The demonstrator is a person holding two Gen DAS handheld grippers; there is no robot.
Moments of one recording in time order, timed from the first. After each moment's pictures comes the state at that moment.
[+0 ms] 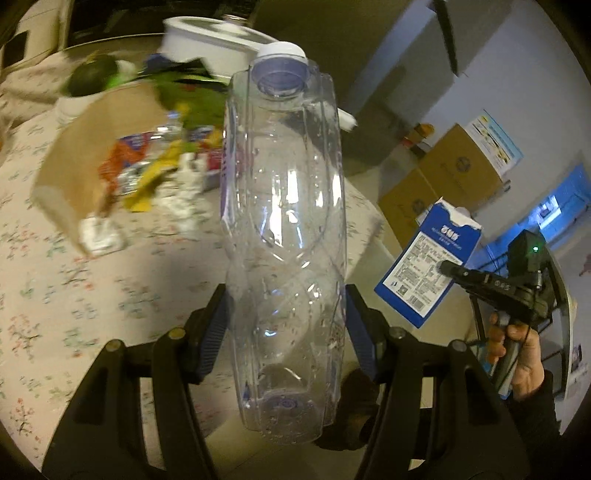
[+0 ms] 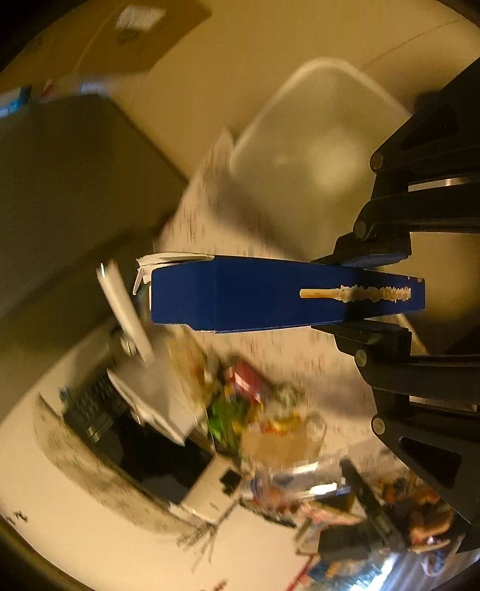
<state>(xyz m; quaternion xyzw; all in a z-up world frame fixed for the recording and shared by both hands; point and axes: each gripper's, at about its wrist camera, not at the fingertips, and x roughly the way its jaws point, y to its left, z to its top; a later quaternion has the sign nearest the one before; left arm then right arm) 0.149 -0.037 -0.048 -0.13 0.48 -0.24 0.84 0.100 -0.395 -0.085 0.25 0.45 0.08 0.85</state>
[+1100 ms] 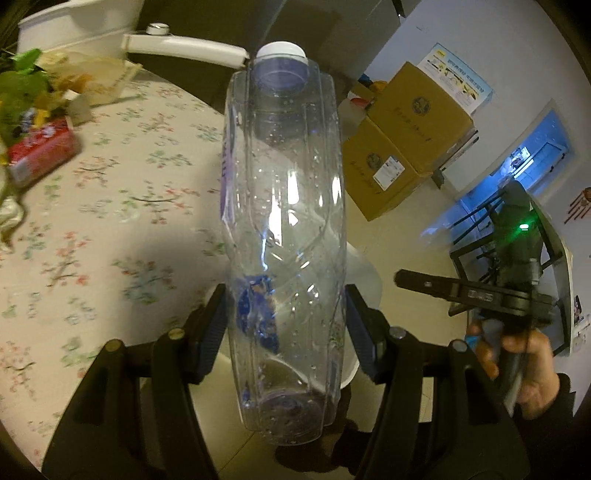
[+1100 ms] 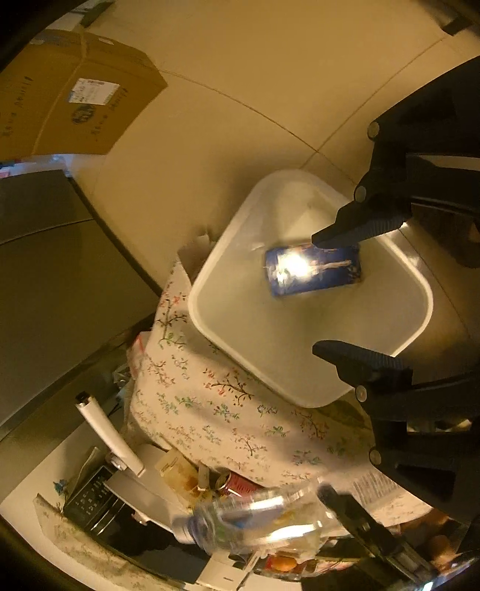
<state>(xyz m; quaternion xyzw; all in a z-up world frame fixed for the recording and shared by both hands) 0.158 -0.216 -0.094 -0.08 0.49 -0.32 0.81 0.085 -0.459 -0.132 0.23 0.52 -0.03 0.82</state>
